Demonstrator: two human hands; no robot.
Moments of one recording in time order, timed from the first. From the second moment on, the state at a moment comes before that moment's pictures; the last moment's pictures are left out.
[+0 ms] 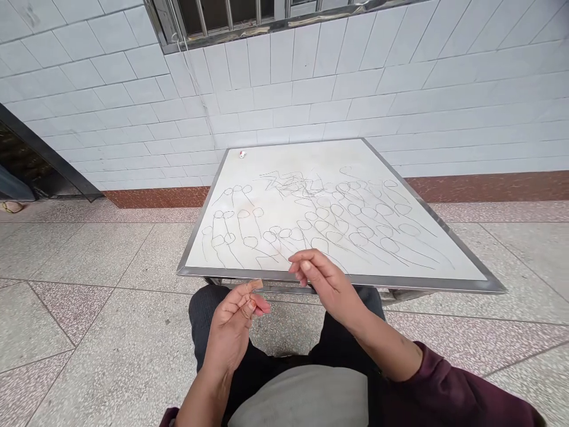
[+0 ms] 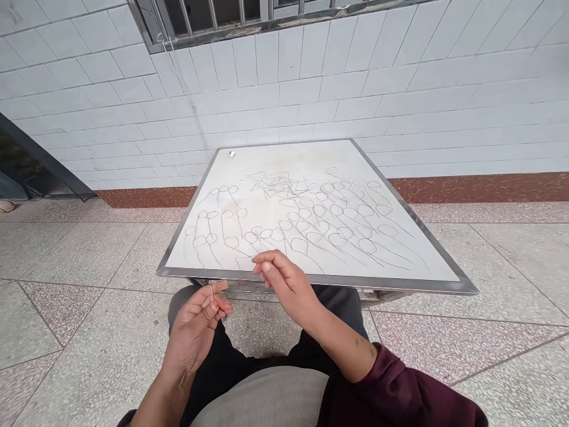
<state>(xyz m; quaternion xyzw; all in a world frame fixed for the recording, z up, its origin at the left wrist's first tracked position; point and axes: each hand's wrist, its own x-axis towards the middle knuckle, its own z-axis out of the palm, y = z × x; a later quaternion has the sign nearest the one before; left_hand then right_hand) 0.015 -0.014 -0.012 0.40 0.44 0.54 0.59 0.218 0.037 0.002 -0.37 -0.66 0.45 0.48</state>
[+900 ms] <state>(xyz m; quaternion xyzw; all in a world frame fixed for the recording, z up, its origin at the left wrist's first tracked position) 0.032 -0.025 -0.006 0.46 0.36 0.38 0.72 0.198 0.021 0.012 -0.30 -0.76 0.44 0.36</state>
